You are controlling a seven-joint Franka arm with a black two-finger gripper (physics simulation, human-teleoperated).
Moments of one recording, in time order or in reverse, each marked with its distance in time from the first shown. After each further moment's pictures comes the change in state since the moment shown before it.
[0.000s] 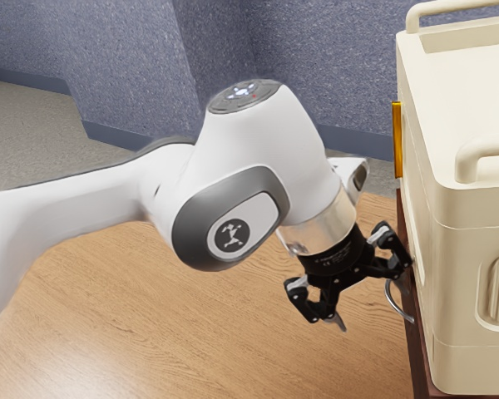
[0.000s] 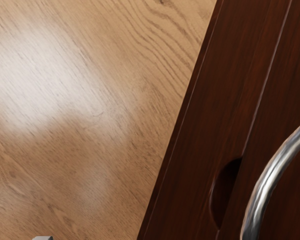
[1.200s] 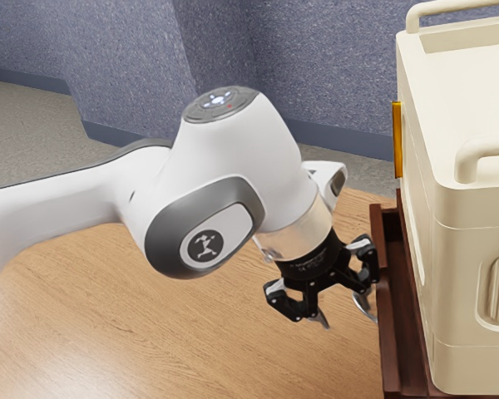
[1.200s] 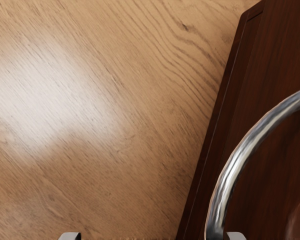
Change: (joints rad) arm 0.010 -0.075 0.000 -0.078 0.058 0.014 0.010
